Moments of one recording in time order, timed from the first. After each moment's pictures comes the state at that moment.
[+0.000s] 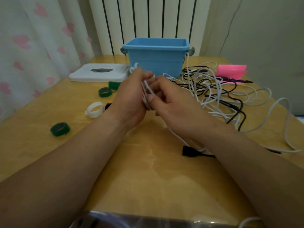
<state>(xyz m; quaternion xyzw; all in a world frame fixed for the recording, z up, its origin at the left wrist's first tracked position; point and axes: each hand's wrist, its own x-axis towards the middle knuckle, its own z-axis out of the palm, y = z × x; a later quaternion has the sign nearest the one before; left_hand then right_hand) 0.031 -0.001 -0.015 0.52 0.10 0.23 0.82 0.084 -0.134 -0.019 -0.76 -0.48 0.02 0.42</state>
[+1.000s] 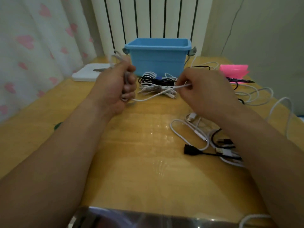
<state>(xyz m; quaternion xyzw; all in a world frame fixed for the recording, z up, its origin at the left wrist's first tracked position) 0.014 0.050 -0.001 0.57 0.15 0.25 0.77 0.125 -0.164 -0.001 -0.85 -0.42 -0.21 0.25</state>
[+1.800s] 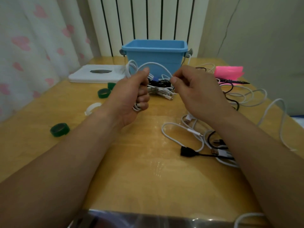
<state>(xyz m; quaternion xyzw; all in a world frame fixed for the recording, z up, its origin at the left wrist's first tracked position) 0.023 0.016 -0.013 0.60 0.15 0.18 0.77 0.127 -0.156 -0.008 -0.81 -0.42 -0.17 0.38</state>
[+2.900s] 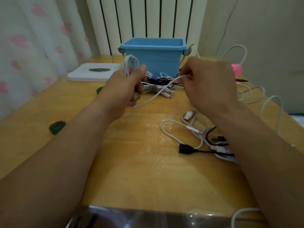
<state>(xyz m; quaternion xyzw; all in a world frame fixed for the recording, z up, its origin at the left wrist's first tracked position) 0.016 0.029 -0.006 0.73 0.17 0.22 0.62 0.130 -0.167 0.003 -0.83 -0.38 -0.33 0.25</state>
